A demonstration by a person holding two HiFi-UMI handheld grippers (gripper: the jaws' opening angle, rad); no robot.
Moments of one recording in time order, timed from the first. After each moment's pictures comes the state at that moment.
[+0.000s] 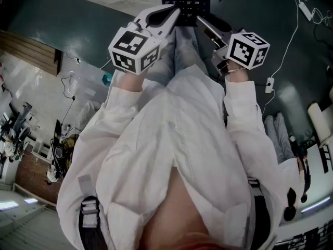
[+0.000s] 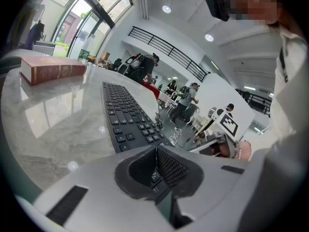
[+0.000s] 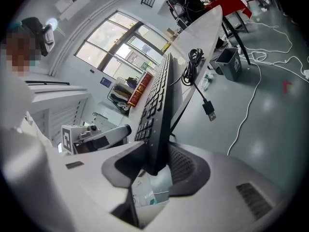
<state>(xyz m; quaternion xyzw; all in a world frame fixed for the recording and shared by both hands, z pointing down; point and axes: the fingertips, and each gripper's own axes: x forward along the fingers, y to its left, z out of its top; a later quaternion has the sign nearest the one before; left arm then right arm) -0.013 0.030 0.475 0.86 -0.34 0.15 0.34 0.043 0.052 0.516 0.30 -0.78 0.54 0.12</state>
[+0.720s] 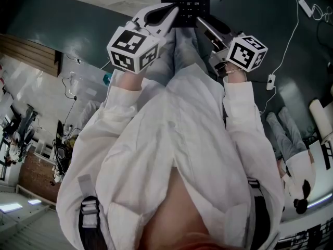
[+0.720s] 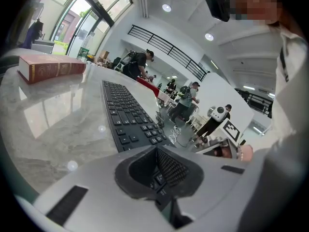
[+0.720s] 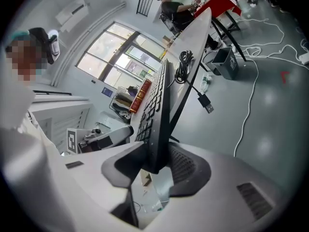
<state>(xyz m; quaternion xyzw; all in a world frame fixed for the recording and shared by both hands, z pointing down) -0.016 0.022 0.478 0.87 -0.33 0.16 0.34 0.043 0.052 0.518 0.31 -0.77 0.55 0.06</state>
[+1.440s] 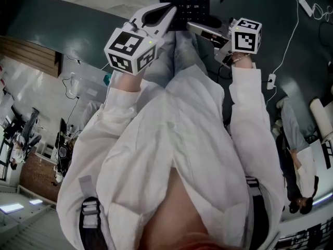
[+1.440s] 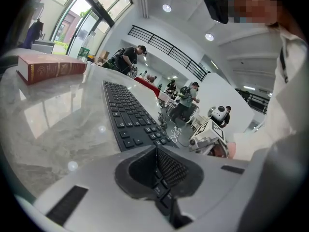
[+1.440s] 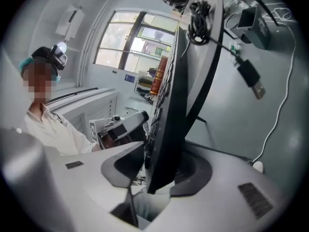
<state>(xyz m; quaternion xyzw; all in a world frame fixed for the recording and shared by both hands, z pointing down) -0.019 0.012 0.481 0.87 -0.33 0.16 0.34 0.004 0.058 0.515 0.09 -0.81 0.58 0.06</state>
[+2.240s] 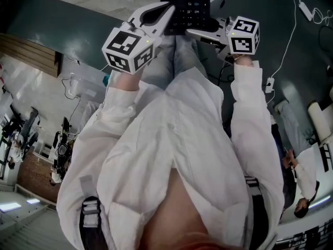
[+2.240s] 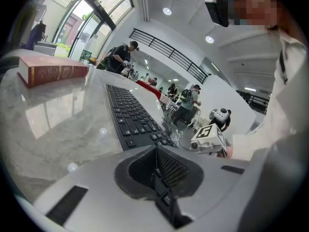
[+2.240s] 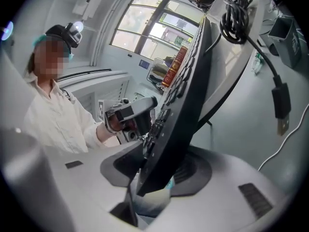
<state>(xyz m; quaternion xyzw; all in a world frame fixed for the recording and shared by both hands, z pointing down) -0.026 -0.006 0.477 0.87 -0.34 0.14 0.33 -0.002 0.064 0.517 0.02 -0.86 0.50 0.11</state>
